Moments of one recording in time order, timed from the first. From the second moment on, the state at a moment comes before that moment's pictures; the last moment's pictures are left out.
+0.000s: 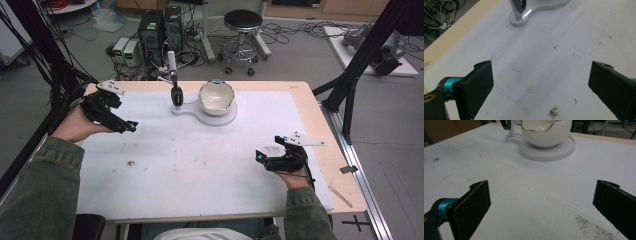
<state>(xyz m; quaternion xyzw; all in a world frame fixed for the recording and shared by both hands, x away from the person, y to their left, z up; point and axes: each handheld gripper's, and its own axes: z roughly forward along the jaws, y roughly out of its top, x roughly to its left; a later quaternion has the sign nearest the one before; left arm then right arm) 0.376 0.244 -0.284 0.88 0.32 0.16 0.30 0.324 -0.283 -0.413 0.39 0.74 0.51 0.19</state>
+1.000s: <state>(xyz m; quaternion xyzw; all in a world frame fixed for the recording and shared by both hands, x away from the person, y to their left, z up) 0.326 0.284 -0.361 0.84 0.37 0.17 0.37 0.324 -0.281 -0.414 0.39 0.74 0.51 0.19</state>
